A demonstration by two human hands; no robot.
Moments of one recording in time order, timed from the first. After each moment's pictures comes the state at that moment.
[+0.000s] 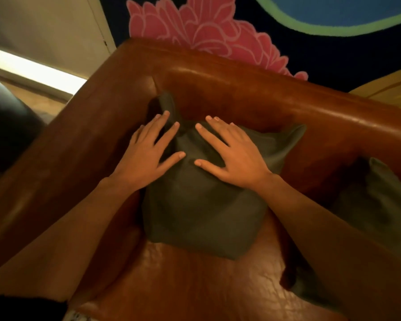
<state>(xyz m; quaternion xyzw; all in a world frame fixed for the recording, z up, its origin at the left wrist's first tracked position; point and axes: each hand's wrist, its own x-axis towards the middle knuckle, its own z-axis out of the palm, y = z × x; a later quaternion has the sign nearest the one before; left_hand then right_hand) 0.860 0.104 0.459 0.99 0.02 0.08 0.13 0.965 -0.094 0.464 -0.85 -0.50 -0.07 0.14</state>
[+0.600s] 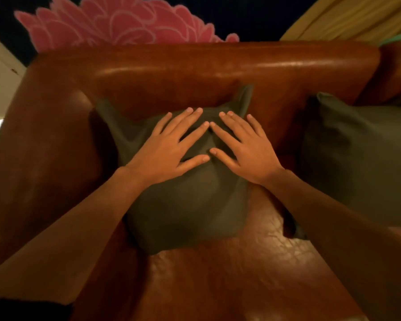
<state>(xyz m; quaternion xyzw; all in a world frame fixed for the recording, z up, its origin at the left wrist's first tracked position) 0.915 0.036 0.472 0.95 -0.29 0.05 0.07 0.933 -0.175 0.447 -0.94 -0.30 -0.12 0.08</state>
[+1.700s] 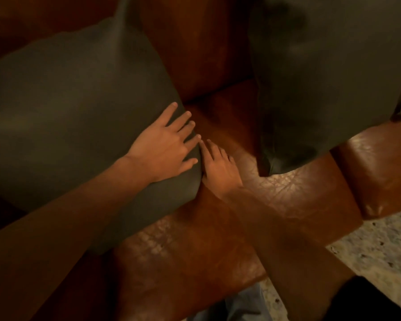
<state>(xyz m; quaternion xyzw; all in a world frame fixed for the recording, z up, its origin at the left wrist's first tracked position) 0.900 -0.100 0.361 0.83 -0.50 -0.05 -0.26 0.830 -0.231 0.263 -0.97 0.01 0.18 0.17</state>
